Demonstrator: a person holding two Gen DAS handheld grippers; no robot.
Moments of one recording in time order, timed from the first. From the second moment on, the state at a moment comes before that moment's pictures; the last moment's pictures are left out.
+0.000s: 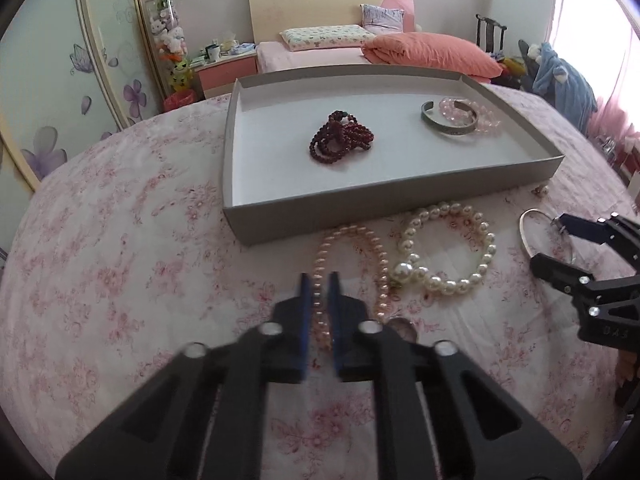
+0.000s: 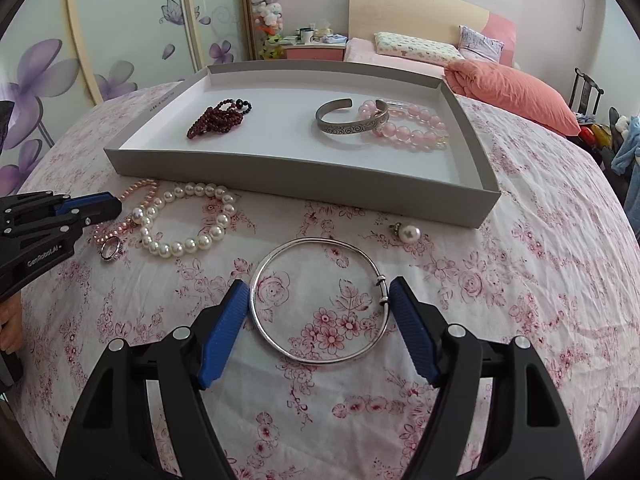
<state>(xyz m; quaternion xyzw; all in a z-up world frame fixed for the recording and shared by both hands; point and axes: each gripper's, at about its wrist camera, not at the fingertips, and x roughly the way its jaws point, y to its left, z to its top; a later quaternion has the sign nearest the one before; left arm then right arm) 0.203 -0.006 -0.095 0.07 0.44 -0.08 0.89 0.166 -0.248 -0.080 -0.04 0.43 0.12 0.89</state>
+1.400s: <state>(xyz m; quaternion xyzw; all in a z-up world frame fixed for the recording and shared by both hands) 0.153 0.023 -0.059 -0.03 0.37 -0.13 0.92 0.144 -0.262 -0.060 -0.01 0.38 0.12 0.92</state>
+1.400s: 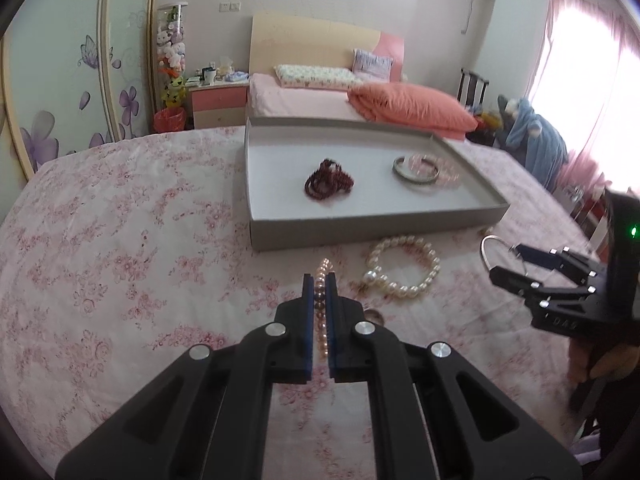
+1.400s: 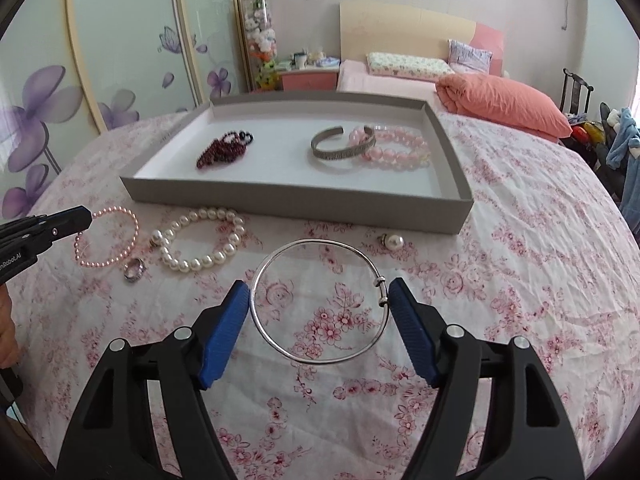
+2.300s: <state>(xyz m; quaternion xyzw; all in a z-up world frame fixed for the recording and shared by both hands) 0.134 0.023 -0.026 -0.08 0.32 -0.13 0.93 0.114 -0.257 -0.024 0.01 0.27 0.12 0.96</state>
